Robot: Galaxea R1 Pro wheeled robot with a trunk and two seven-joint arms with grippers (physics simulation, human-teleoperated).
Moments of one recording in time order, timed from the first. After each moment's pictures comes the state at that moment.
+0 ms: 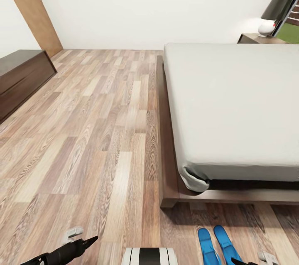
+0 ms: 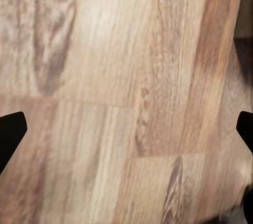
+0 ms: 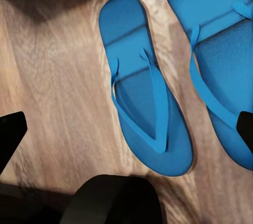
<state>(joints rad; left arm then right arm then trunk) -0.37 0.22 0.25 -0.40 0.17 0.18 -0.80 -0.38 -0.43 -0.06 -0.12 -0.36 0.04 0.92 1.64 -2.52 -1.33</state>
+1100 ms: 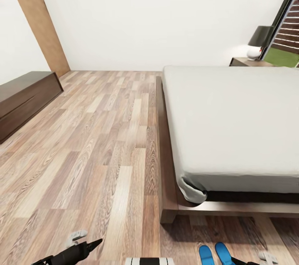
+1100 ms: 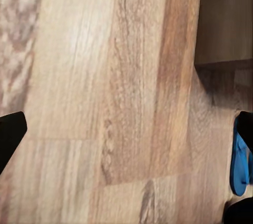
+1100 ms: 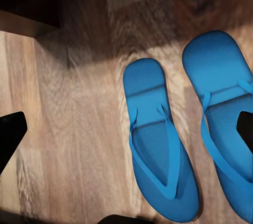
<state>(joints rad) -0.37 0.19 0.24 -0.37 0.17 0.18 -0.80 -0.38 -0.43 -0.06 -0.12 -0.36 0.01 0.91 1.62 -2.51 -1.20</state>
